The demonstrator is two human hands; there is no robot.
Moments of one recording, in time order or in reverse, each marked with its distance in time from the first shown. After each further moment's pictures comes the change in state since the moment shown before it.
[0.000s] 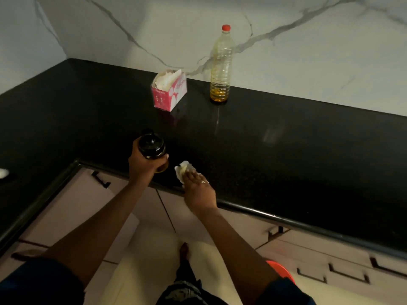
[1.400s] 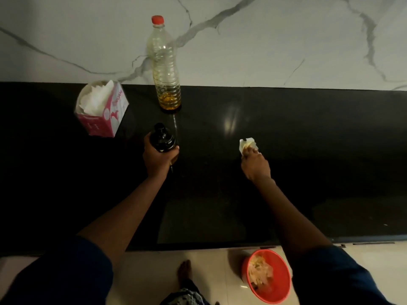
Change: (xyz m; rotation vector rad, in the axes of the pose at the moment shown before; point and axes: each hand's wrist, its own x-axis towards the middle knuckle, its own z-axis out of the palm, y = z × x) left_hand 0.089 0.041 0.174 -0.047 -0.211 -0.065; right_hand 0.078 0.195 -0.124 -0.143 -0.002 0.717
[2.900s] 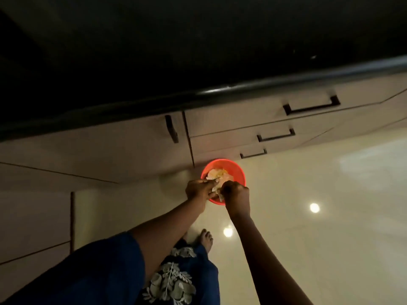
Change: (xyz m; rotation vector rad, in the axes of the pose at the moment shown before) left_hand -0.408 -0.267 0.202 0.021 -0.485 -0.844; right_hand -0.270 0.301 0.262 0.536 0.041 0.172
